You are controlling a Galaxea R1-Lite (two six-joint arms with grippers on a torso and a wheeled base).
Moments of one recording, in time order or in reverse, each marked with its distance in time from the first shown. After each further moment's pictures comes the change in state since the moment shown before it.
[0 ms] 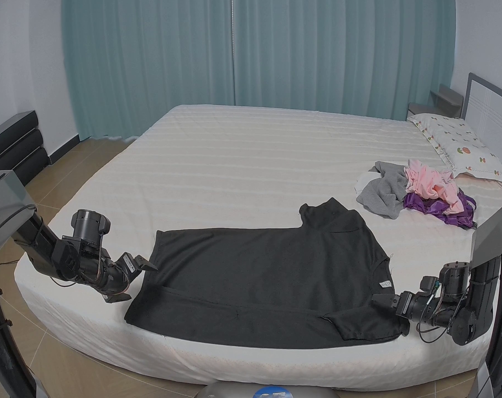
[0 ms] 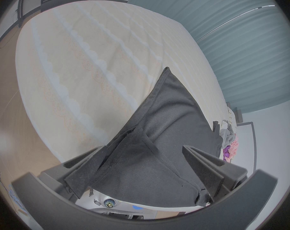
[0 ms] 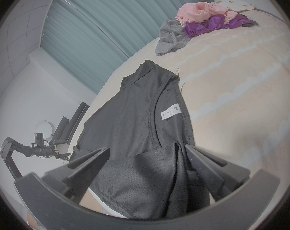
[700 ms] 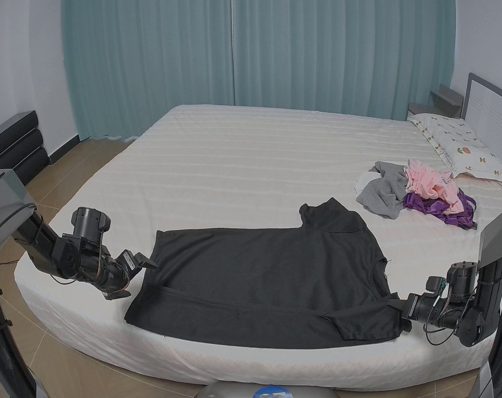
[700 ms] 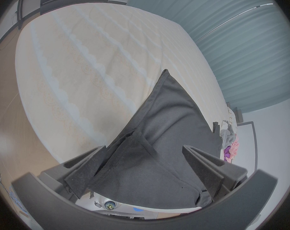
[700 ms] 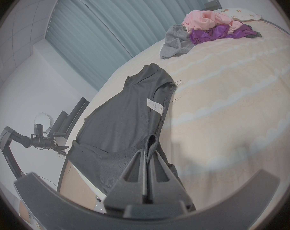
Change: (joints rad) left arm -0.002 0.000 -0.015 0.001 0.014 0.011; right arm -0.018 -0.058 0.062 0.000 0.000 -0.082
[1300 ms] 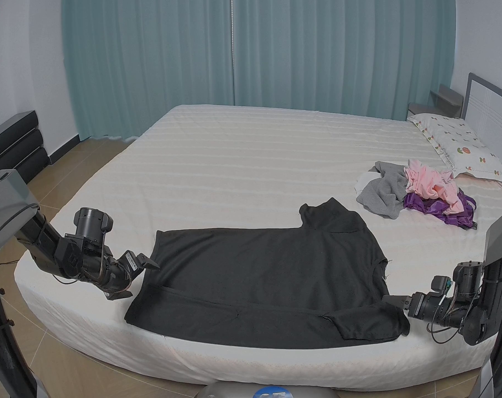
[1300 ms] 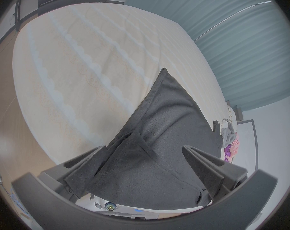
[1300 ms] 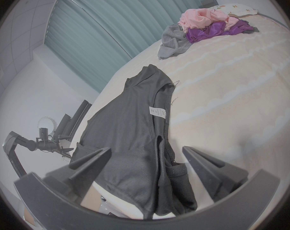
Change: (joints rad) left arm -0.004 0.016 -0.015 0.003 -0.004 0.011; right arm -0.055 -0.010 0.013 0.000 0.072 0.010
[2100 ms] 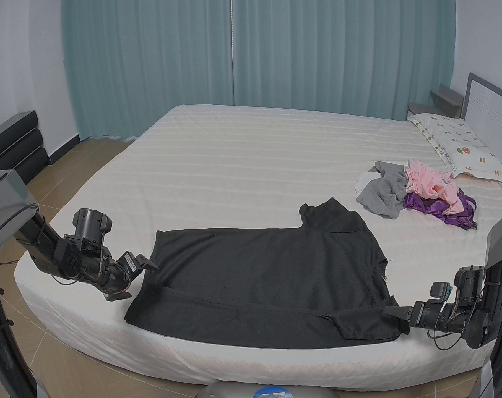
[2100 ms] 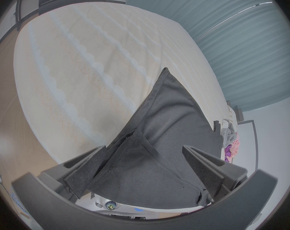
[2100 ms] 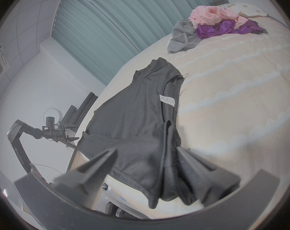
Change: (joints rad) left arm 0.005 -0.003 0.010 0.000 0.000 -0.001; right arm -0.003 -0.008 0.055 0.000 0.078 -0.085
